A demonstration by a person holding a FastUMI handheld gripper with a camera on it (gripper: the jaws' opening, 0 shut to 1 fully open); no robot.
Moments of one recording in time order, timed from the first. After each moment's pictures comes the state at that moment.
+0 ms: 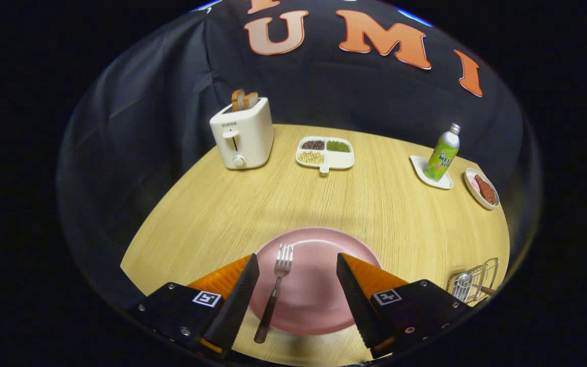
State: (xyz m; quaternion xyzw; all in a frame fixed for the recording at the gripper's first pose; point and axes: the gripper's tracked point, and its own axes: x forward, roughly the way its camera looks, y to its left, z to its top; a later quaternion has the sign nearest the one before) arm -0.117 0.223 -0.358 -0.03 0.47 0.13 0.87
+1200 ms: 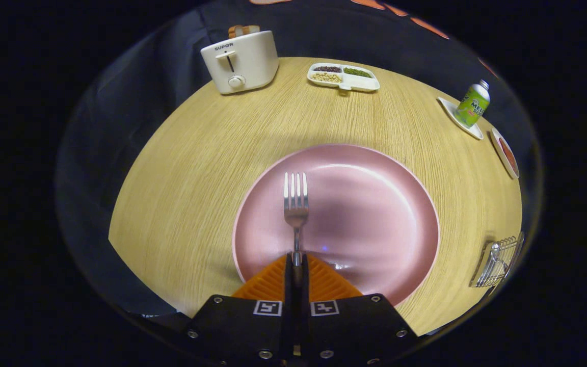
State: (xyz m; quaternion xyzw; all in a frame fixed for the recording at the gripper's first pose) arm -0.169 0.235 -0.419 -0.02 0.60 0.14 0.79
